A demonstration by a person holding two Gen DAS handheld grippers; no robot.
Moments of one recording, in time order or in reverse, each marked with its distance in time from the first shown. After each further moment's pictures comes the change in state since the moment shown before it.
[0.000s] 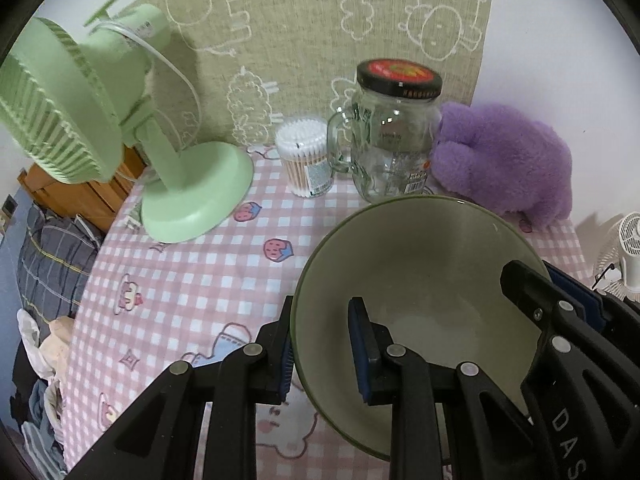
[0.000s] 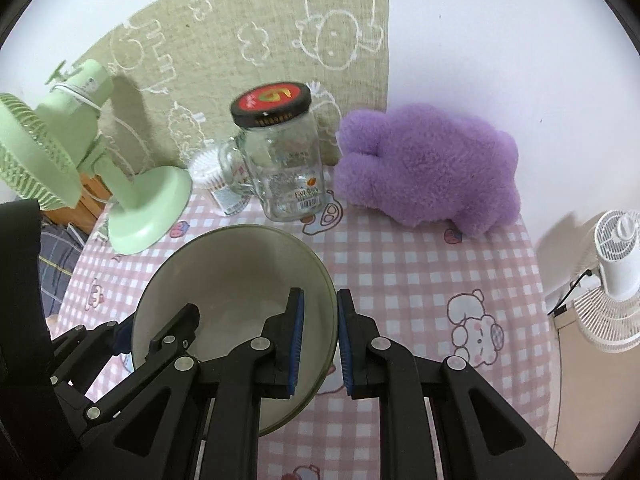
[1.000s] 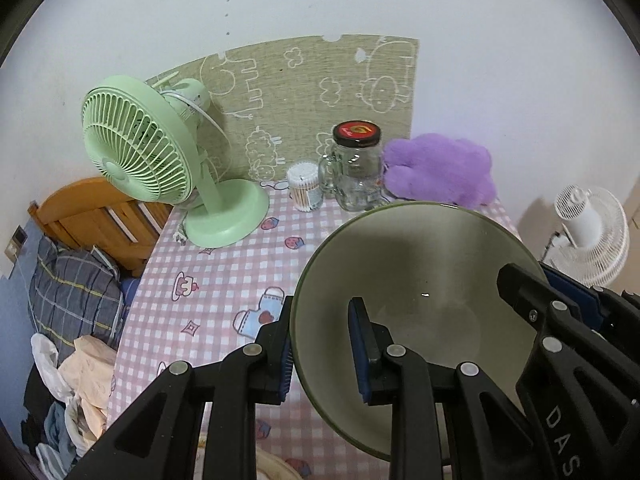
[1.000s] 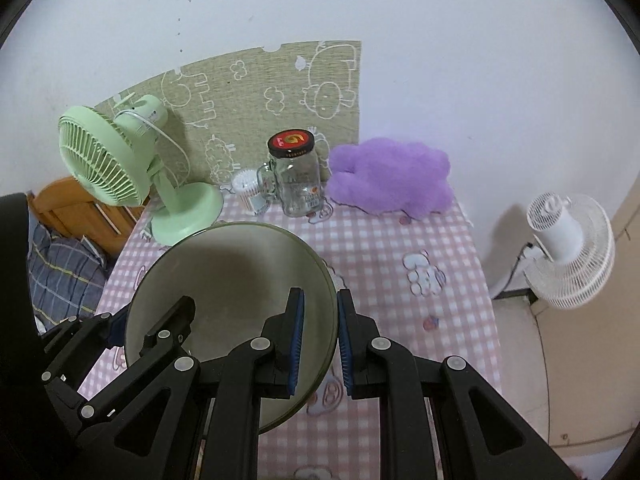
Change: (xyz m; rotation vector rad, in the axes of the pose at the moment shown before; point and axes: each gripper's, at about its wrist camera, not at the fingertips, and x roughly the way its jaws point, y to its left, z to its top) left arm -0.146 0.014 -0.067 0.104 -0.127 -0.065; right arm -0.156 0.031 -0.064 0.047 -0.090 -0.071
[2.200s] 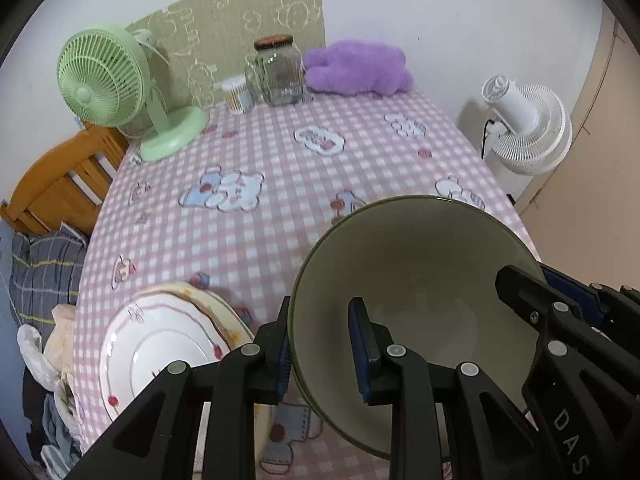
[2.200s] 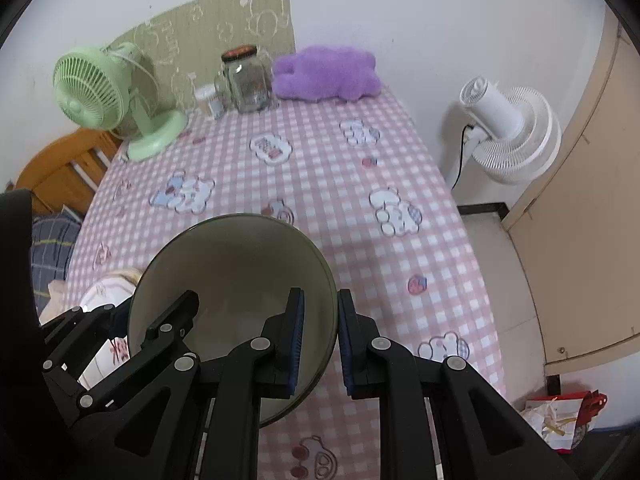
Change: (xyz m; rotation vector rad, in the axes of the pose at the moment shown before) left arm -0.038 -0.044 -0.149 0.136 0.156 -0.119; right arm -0.062 -0.032 -0.168 0.122 0.160 -0.089
